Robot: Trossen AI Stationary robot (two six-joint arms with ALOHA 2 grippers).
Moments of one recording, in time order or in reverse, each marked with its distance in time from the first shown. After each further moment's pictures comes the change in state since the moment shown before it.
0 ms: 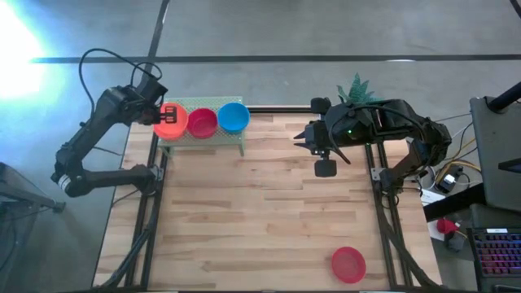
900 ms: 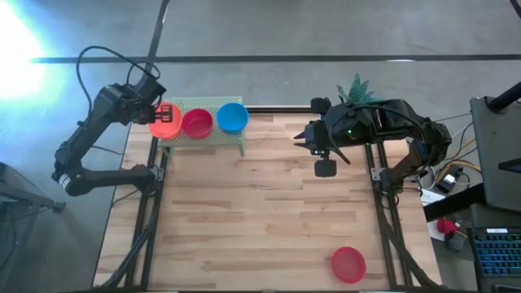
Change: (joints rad) left arm 0.000 0.014 0.049 -0.089 -0.075 -0.036; right arm 0.000 0.000 0.000 0.000 0.000 -0.001
